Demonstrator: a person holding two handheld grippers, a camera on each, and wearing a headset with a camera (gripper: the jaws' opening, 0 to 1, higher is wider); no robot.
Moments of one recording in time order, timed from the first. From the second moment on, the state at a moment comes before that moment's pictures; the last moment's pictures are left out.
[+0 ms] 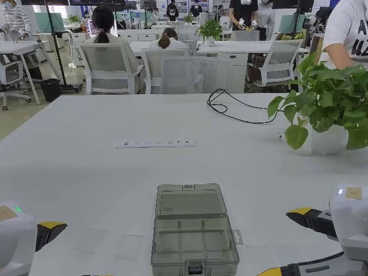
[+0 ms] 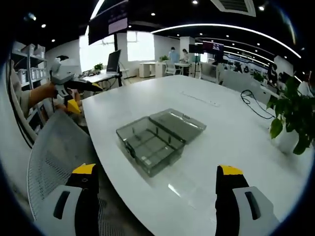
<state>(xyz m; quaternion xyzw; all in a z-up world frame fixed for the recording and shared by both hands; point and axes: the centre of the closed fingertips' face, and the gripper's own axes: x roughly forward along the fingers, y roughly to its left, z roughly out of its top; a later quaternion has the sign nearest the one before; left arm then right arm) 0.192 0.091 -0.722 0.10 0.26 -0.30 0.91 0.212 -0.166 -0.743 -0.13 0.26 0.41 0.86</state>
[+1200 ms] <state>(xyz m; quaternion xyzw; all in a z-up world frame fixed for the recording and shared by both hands) 0.198 0.088 -0.725 0.11 0.26 -0.30 0.91 0.217 -0.164 -0.743 -0.12 0.26 0.42 0.86</state>
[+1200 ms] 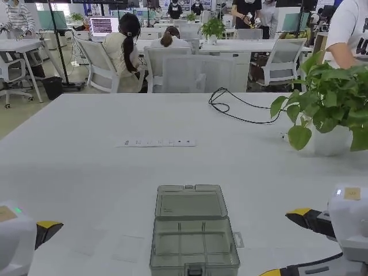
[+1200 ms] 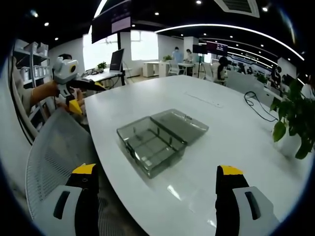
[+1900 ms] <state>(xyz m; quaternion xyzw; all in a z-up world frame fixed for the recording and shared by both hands) 0.201 0.087 -0.730 0.10 0.27 -0.31 0.91 0.221 -0.163 -0.747 -0.12 0.27 0.42 0.86</state>
